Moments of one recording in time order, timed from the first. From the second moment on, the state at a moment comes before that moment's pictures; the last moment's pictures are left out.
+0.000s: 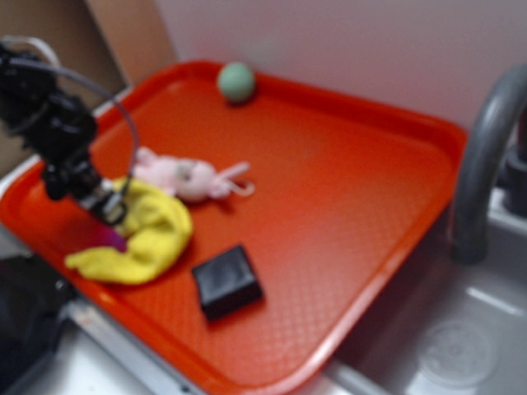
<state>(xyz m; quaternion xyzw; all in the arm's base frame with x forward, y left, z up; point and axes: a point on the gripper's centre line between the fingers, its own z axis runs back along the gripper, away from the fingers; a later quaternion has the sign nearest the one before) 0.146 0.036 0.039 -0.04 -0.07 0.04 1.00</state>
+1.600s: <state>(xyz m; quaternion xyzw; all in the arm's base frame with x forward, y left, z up) 0.177 -0.035 0.074 -0.06 -0.02 0.28 0.96</state>
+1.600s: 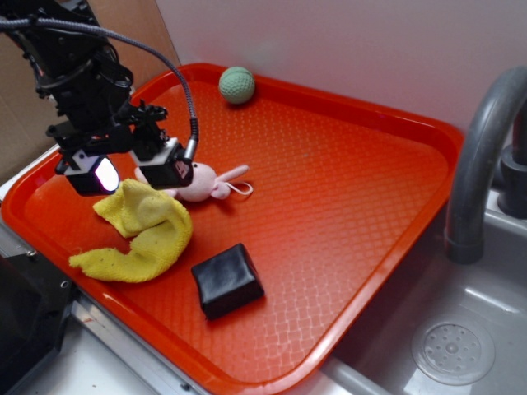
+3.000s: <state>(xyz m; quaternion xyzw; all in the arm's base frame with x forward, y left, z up) 0.163 0.005 0.184 -0.09 -0.06 0.02 0.99</state>
